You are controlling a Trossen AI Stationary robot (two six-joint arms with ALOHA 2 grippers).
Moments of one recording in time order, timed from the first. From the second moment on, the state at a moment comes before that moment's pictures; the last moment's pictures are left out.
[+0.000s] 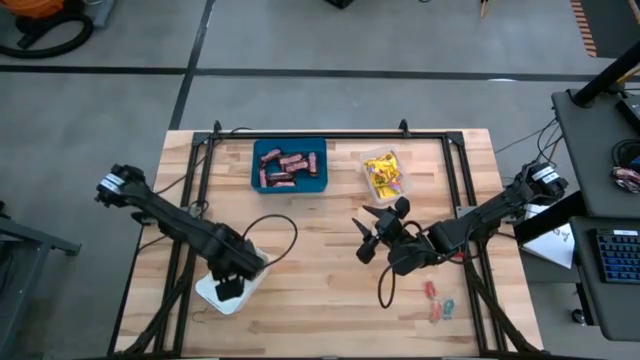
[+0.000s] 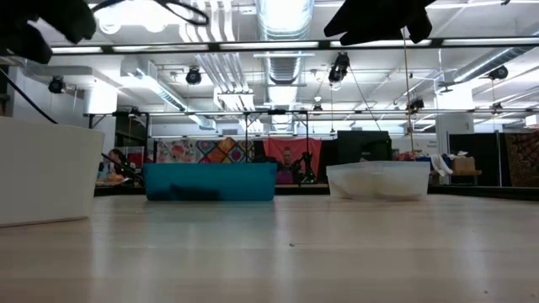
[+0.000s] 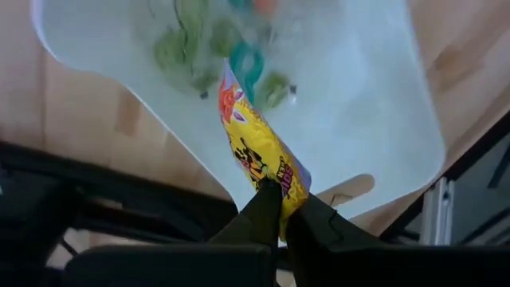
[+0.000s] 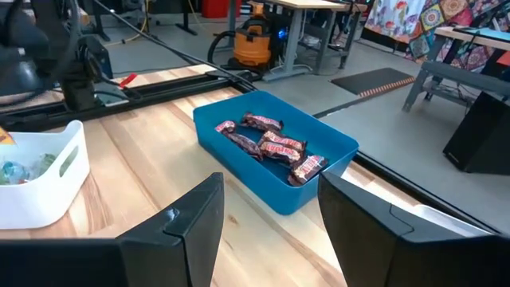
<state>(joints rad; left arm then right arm) -0.51 1.45 1.16 -1.34 0.23 -0.90 0.46 1.44 0.93 -0.07 1.09 0.46</state>
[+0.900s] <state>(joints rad) -0.44 1.40 1.14 -0.42 -0.26 0.15 0.46 1.60 0.93 0.50 0.52 -0.17</state>
